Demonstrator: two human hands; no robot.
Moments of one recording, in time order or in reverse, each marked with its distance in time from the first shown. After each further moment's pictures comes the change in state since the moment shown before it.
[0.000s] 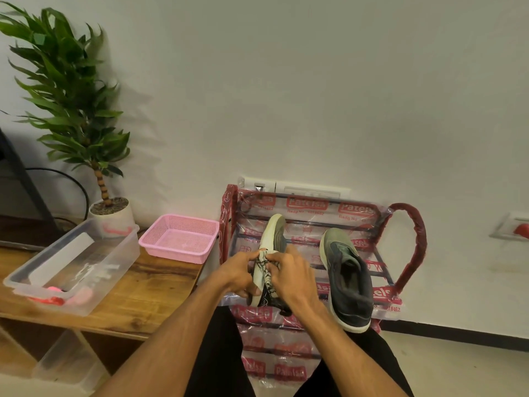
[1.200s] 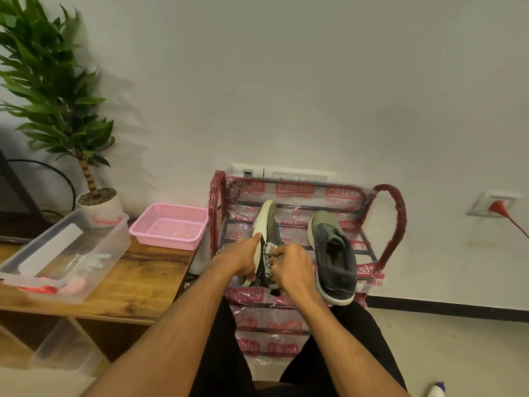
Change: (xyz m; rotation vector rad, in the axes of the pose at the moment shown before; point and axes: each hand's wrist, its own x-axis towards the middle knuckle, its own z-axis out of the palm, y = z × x) left_hand 0.011 0.012 0.026 0.668 0.098 -0.046; right_hand -0.015 0.031 0.017 0.021 0.047 0.193
